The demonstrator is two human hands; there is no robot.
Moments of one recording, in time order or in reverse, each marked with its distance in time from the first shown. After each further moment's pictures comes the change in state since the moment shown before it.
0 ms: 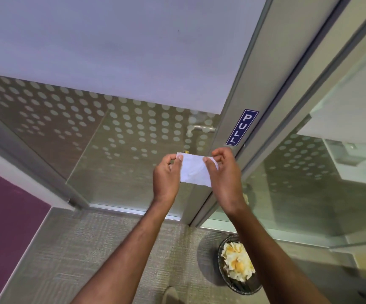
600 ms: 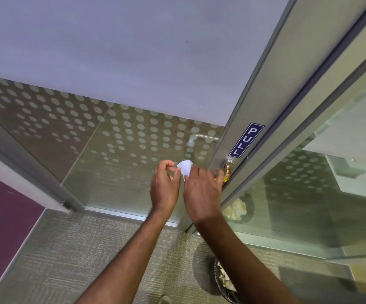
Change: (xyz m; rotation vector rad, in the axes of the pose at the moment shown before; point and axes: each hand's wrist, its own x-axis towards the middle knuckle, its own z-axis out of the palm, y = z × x) left_hand 0.014 -0.002 0.000 0.259 0.092 0.062; right_hand -0.004 0.001 0.059 -1.068 -0.111 -0.278
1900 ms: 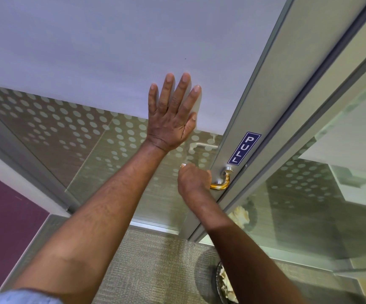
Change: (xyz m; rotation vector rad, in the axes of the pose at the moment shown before) left_hand 0.129 0.124 -0.028 0.601 0.475 1.245; right_hand 0.065 -0.024 -0.018 -0.033 -0.402 0.022
